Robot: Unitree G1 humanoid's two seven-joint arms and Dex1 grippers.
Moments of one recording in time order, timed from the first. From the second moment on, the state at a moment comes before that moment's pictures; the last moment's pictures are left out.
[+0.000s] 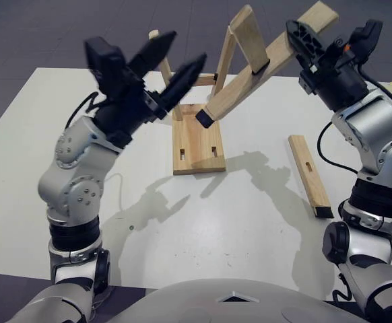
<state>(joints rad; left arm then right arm) -0.38 0.38 0.23 -0.52 -0.99 0.49 -0.39 -0.50 -0.40 -0.33 -0.16 1.57 0.77 -0.21</state>
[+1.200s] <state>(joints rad) -0.39 0.37 0.28 -0.43 -1.01 0.50 -0.15 -0.33 -0.25 -0.13 -0.28 0.80 0.57 -0.07</state>
